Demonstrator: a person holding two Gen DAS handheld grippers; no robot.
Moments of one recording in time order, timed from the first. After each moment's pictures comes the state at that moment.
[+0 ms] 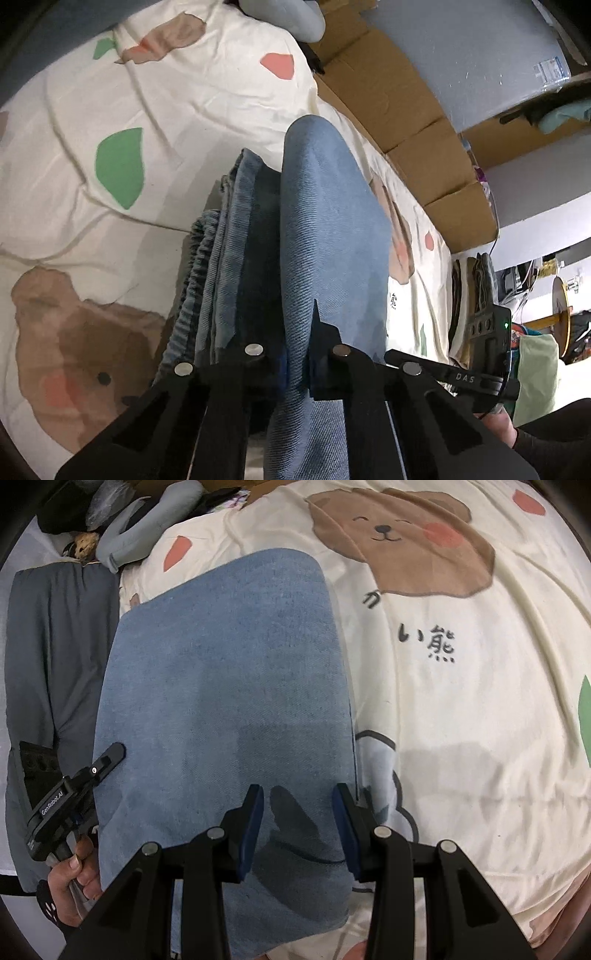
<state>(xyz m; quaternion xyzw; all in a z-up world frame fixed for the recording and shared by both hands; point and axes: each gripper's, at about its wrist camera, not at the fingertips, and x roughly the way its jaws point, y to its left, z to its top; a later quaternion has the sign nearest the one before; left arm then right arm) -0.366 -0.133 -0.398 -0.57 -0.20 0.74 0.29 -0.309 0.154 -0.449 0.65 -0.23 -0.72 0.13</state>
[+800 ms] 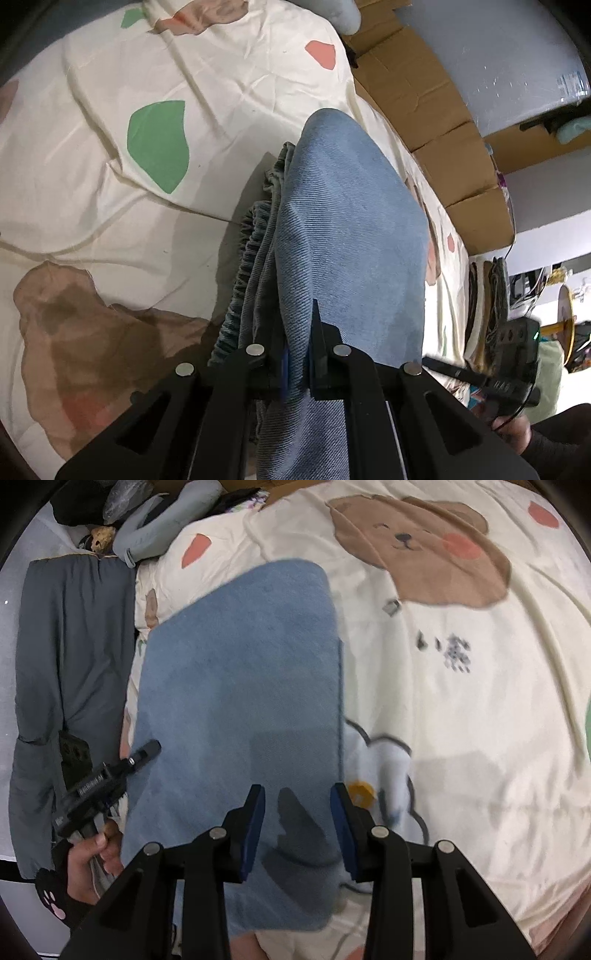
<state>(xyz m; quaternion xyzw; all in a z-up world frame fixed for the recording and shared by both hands) -0.383 -0.155 -0.442 -0.59 -0.20 0.73 0.27 -0.283 0.193 -0.440 0.64 -0.23 -0.72 0.15</state>
